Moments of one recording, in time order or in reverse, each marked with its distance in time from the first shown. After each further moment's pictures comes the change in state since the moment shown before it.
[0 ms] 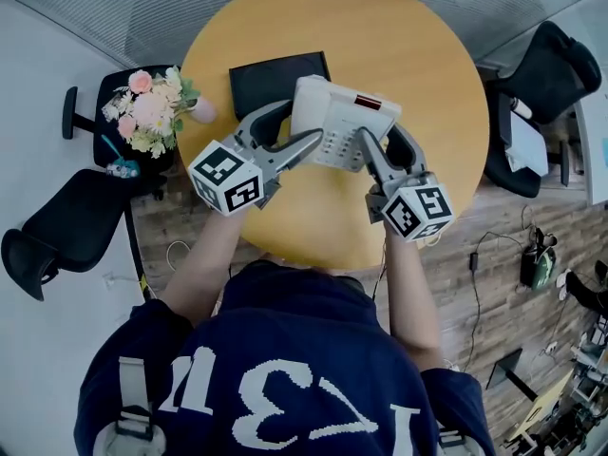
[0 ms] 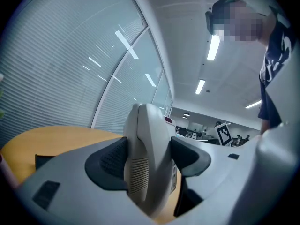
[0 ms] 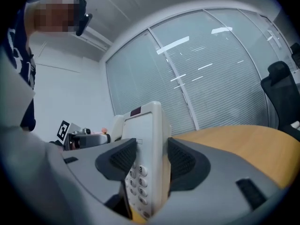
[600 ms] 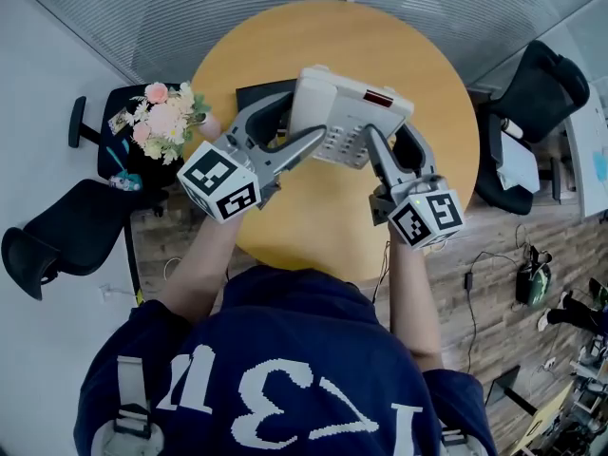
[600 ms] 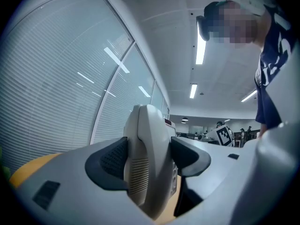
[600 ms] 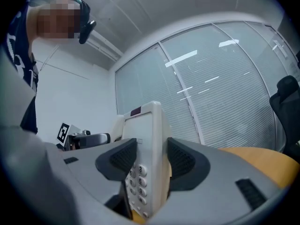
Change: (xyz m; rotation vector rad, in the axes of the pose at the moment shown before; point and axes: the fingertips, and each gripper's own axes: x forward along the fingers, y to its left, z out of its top) left arm -0.011 -0.026 0.091 0.145 -0.141 -0.015; right arm -0.002 0.031 0.087 -0.089 -0.146 0.059
